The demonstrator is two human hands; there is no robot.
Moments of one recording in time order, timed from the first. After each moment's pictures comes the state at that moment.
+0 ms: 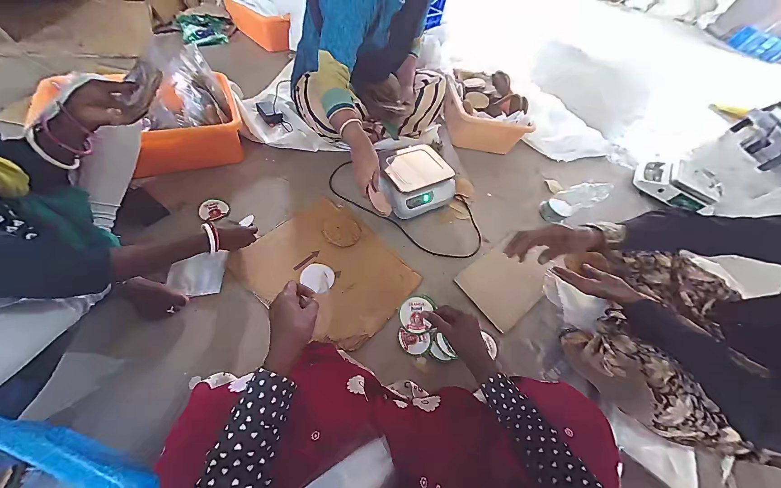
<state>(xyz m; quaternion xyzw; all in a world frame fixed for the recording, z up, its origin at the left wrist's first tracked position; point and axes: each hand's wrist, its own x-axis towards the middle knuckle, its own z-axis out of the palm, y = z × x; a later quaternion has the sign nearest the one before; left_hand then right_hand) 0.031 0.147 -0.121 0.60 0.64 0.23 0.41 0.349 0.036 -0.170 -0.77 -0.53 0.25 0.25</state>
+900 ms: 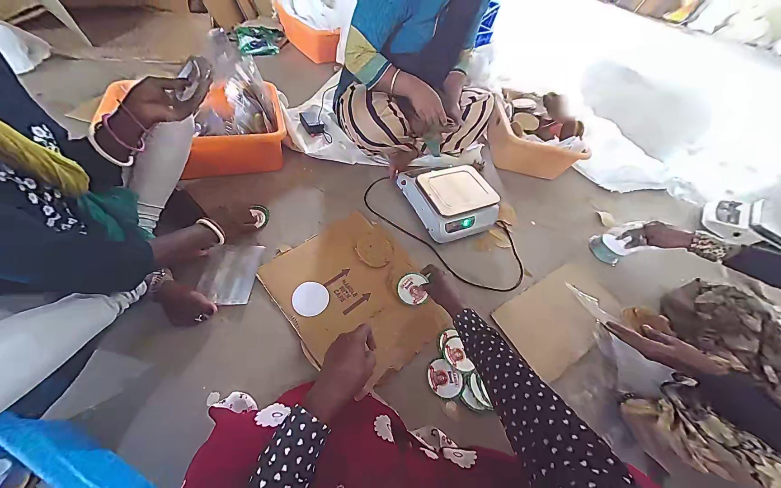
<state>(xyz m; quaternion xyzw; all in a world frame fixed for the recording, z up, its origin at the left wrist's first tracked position) 0.051 0.149 -0.122 0.71 0.52 0.03 0.47 0.336 0.255 -0.206 -0.77 -0.58 0.27 0.08</state>
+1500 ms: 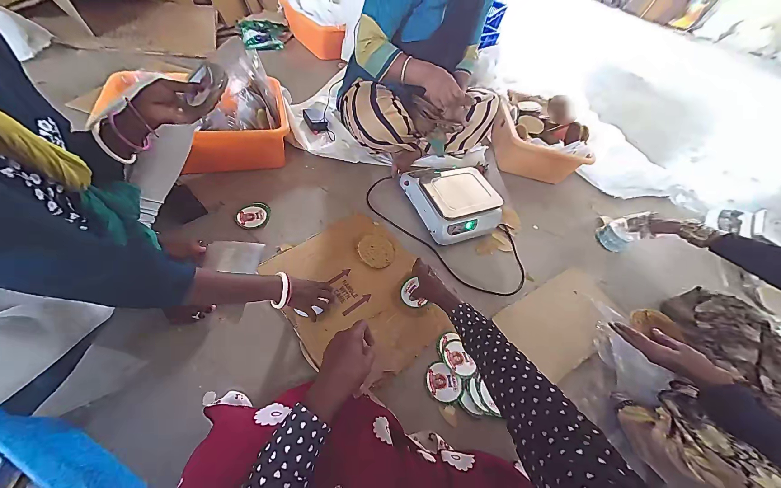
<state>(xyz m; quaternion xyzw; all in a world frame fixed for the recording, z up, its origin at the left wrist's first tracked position) 0.053 0.153 -0.125 0.69 0.55 0.06 0.47 0.303 0.245 -0.163 -0.68 -0.69 0.23 -0.02</state>
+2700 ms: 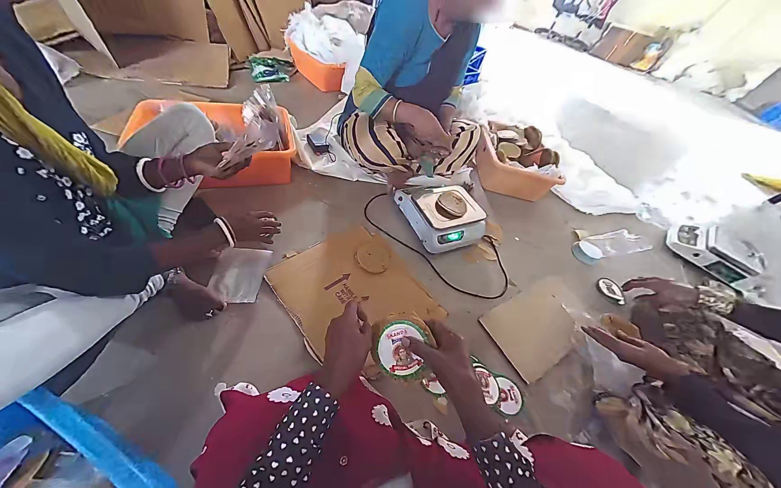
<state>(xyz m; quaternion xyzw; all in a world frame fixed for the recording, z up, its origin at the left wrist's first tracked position) 0.053 0.142 -0.114 0.66 0.59 0.22 0.40 0.229 0.073 -0.092 -0.68 -0.45 0.41 0.43</state>
